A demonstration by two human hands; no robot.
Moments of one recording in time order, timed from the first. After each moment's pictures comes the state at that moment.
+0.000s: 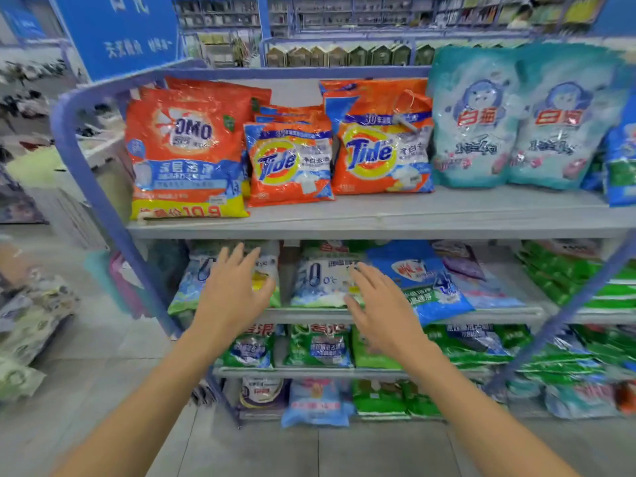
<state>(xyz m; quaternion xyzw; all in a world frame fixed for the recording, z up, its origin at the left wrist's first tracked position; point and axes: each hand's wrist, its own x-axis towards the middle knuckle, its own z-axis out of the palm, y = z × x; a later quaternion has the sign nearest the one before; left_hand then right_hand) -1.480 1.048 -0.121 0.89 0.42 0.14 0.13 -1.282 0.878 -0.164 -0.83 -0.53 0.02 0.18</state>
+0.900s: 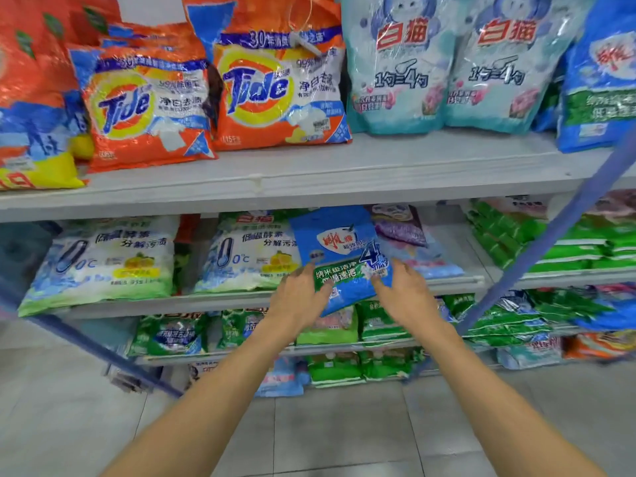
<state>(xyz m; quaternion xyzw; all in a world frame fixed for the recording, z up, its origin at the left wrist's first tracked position) -1.218 0.924 -0.251 0.89 0.36 0.01 0.29 -1.080 0.781 -0.248 -0.91 -0.31 0.16 0.23</state>
